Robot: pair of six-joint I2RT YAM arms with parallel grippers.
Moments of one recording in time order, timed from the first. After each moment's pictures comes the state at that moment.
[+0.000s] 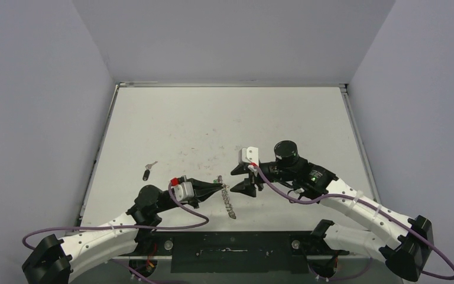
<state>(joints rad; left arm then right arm) -0.88 0.71 0.14 0.78 0.42 0.03 0.83 1.01 0.82 -0.23 -0.64 -0.32</state>
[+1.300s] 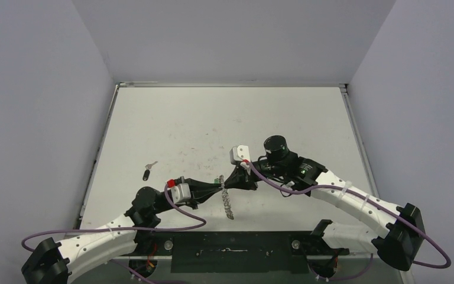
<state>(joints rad) -0.88 0.68 0.13 0.81 0.44 0.01 0.83 1.12 0.86 -0.17 -0.80 -0.31</state>
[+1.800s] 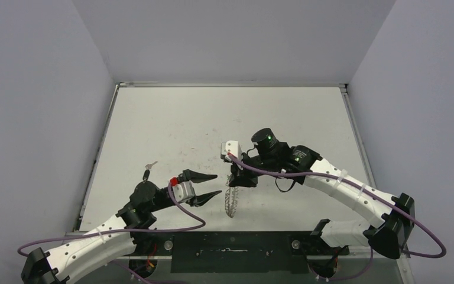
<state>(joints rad) -0.88 0.56 0.25 0.47 0.41 0.13 0.87 1.23 1.09 -0.59 -0.60 -0.35</state>
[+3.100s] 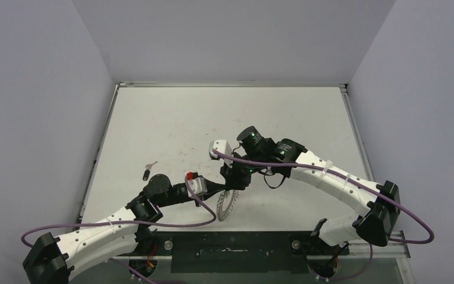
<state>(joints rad) -0.88 0.76 0.30 0.43 0.45 0.13 0.93 1.39 1.25 -0.76 -0.51 -0.27</state>
